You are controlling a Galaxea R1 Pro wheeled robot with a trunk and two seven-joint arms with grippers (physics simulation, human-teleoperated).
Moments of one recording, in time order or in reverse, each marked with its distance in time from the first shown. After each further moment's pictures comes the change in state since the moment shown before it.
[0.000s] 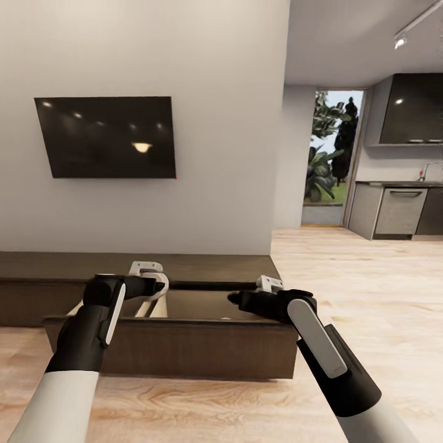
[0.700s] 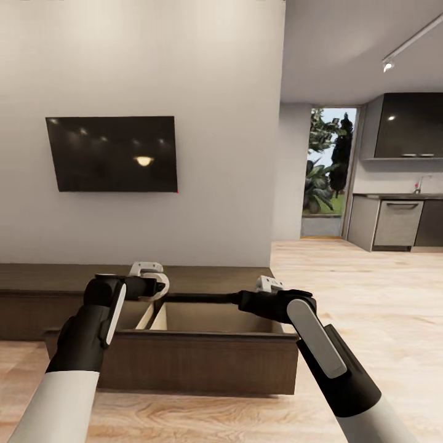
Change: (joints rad) left arm 0.000 -0.002 -0.002 0.004 -0.001 0.000 0.000; right arm 0.000 0.000 0.004 -0.001 0.005 0.000 -0.001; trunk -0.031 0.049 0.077
